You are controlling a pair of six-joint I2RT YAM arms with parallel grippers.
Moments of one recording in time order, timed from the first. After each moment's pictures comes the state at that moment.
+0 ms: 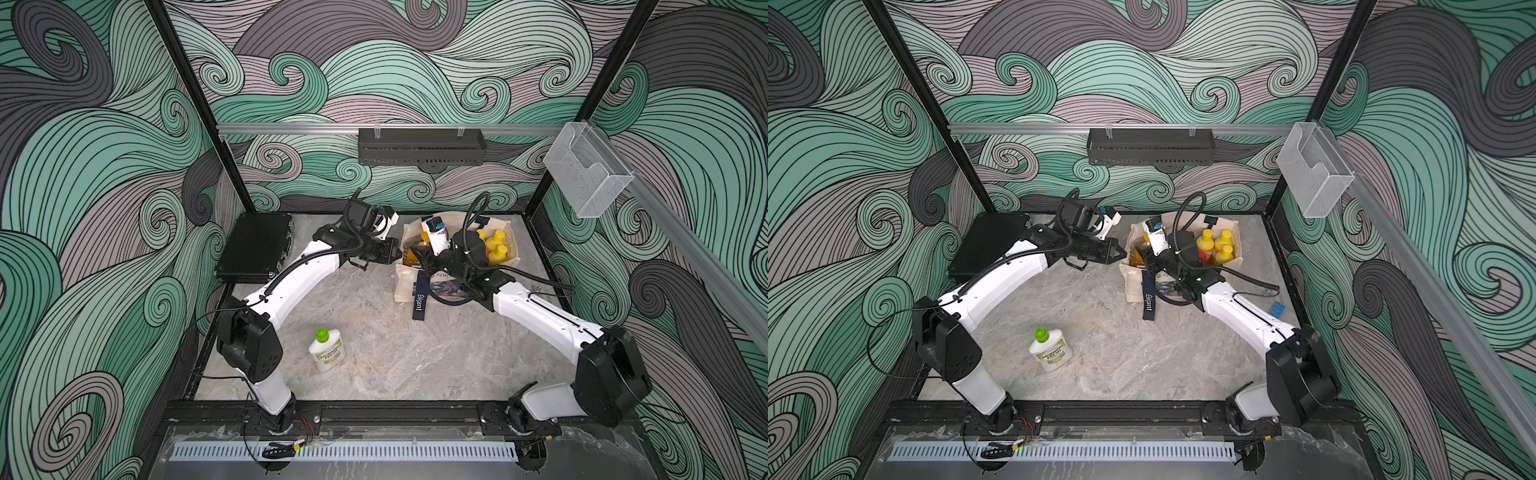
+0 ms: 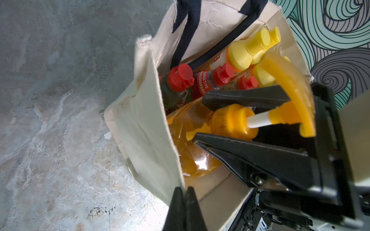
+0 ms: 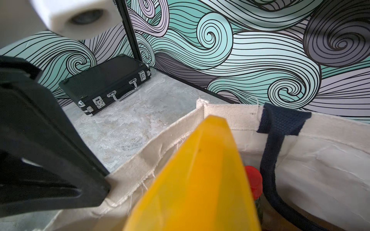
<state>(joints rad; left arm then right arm) -0.55 1.69 1.61 -0.72 0.41 -0.29 0.54 1.43 1.01 0.08 -0.12 -0.04</state>
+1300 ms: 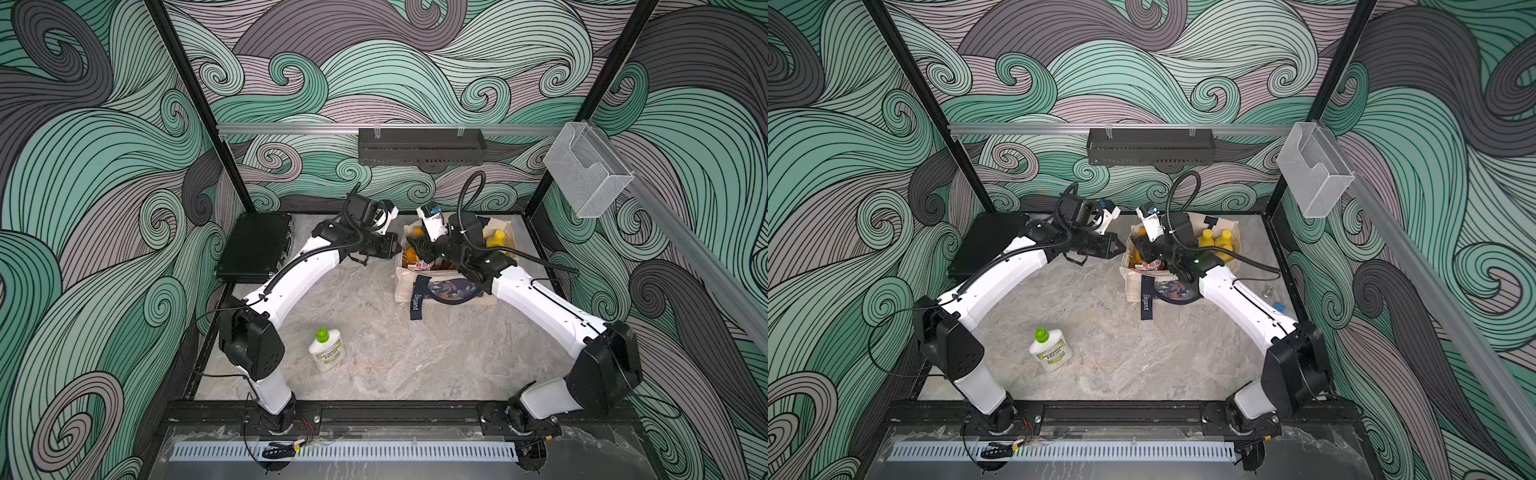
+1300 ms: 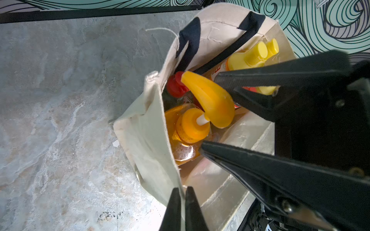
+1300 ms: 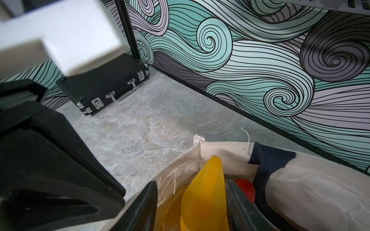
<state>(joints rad) -0.55 1.70 1.67 -0.74 0.38 -0.27 0.55 1.49 1.25 -0.17 -0.10 -0.08</state>
